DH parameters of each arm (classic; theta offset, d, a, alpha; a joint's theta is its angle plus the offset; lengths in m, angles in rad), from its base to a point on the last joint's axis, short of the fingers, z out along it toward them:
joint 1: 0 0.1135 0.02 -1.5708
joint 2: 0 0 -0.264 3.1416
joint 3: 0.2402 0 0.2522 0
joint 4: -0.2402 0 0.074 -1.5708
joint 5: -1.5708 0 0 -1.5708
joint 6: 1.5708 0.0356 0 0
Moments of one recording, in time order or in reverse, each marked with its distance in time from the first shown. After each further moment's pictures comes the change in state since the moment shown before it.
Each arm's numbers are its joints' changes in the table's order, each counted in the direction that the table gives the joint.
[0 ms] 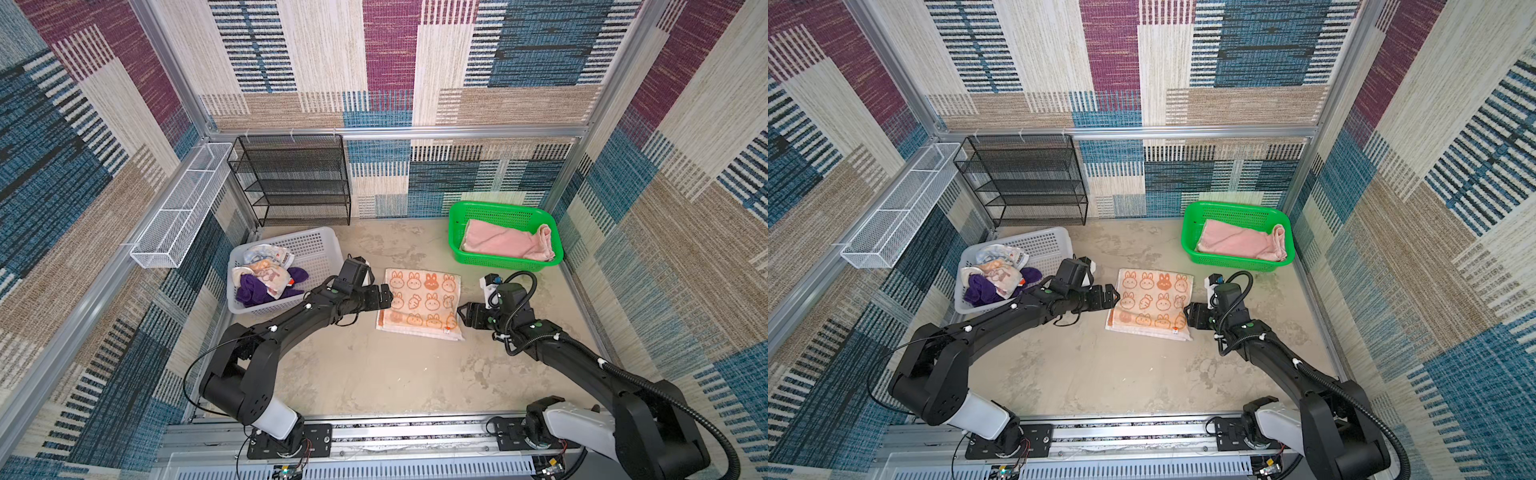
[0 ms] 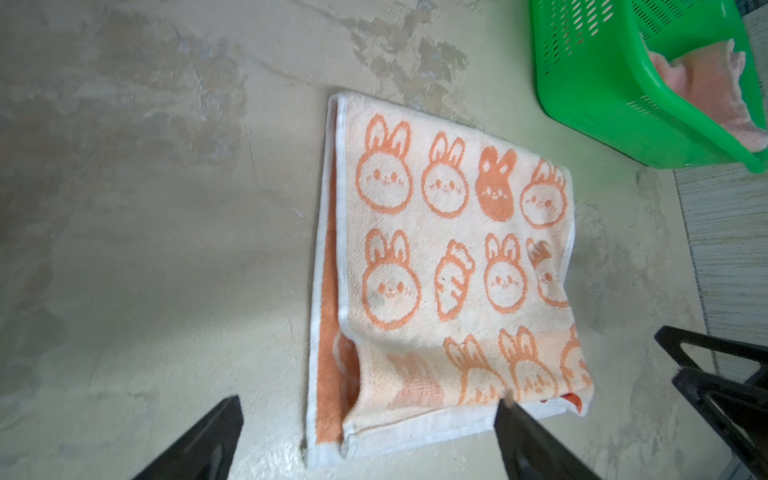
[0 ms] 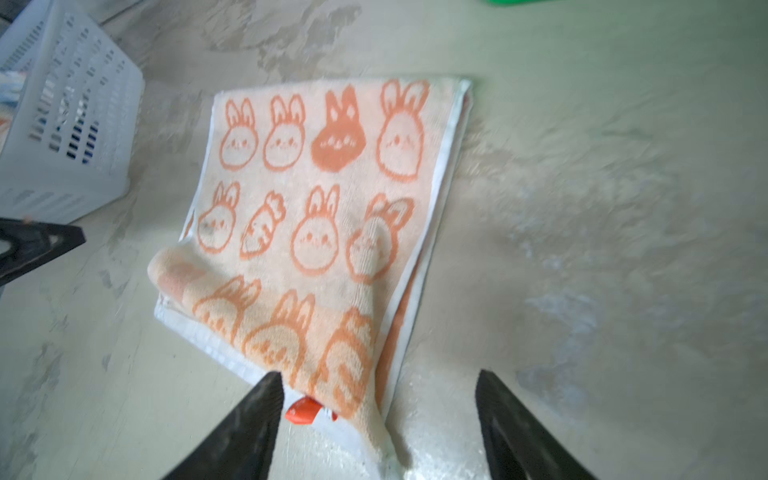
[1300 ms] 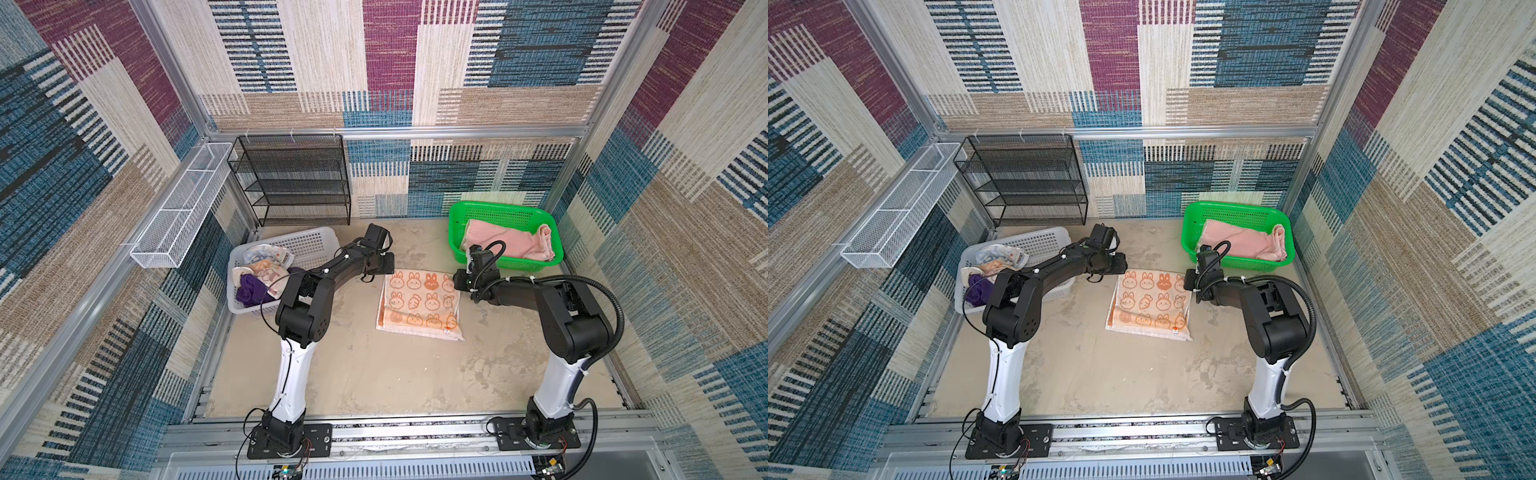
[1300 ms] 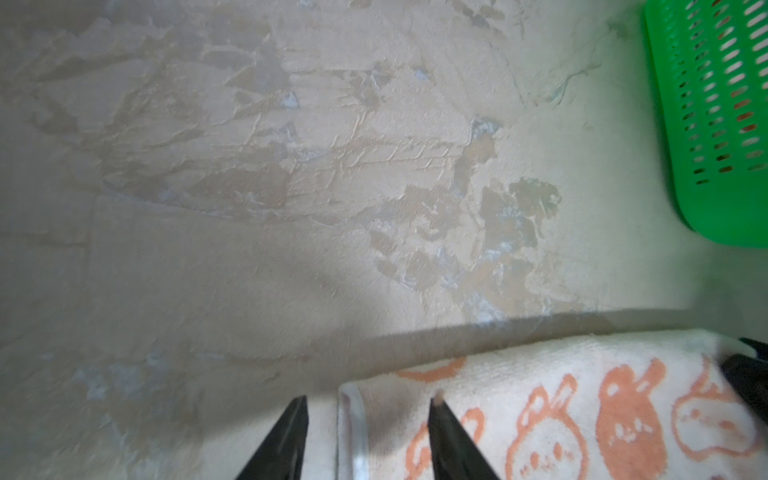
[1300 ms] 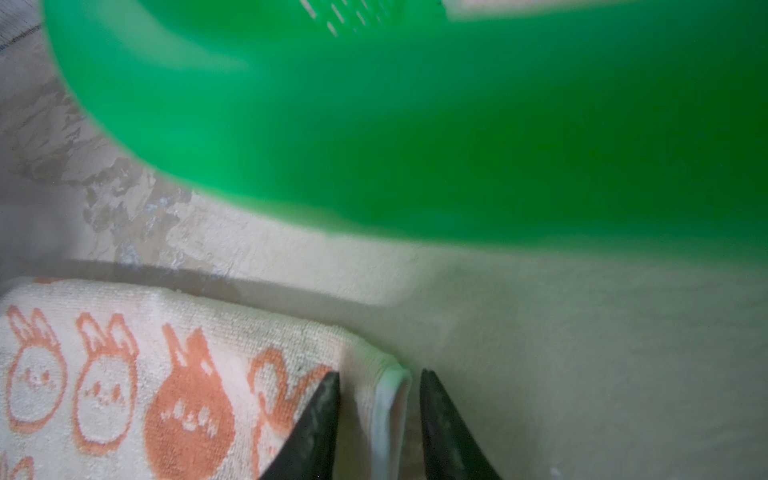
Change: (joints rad) left arm 0.059 0.648 0.690 -0.142 0.039 0.166; right arm -0.054 0.712 0.408 0.253 -0.101 -0.011
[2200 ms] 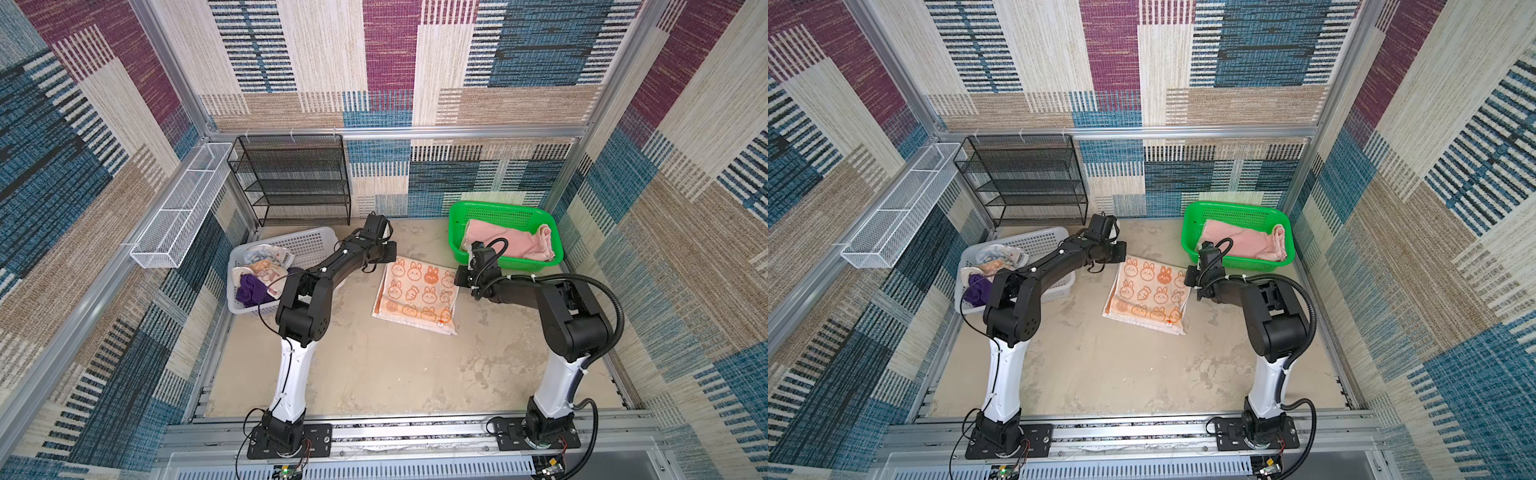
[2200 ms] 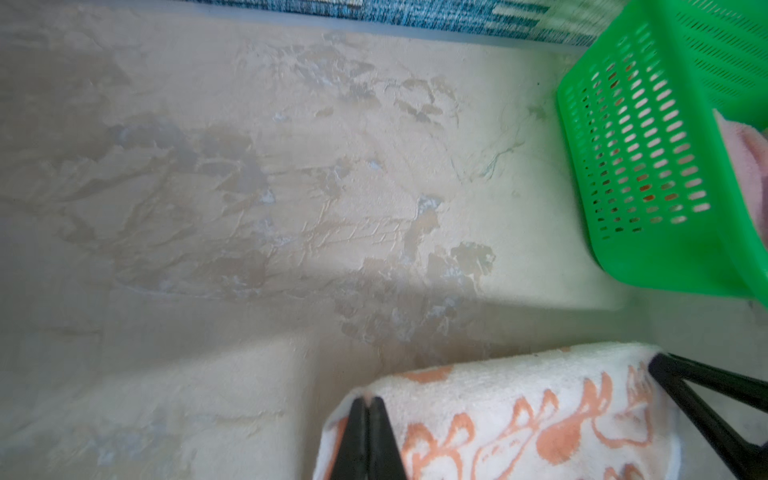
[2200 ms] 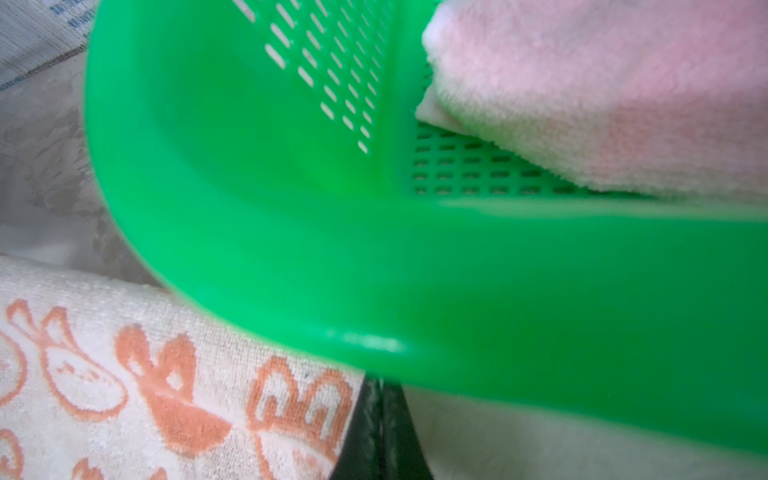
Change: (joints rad) left arm 0.016 0.014 0.128 0.002 -0.005 0.024; right arm -0.016 0.005 0.021 0.023 -0.012 0.000
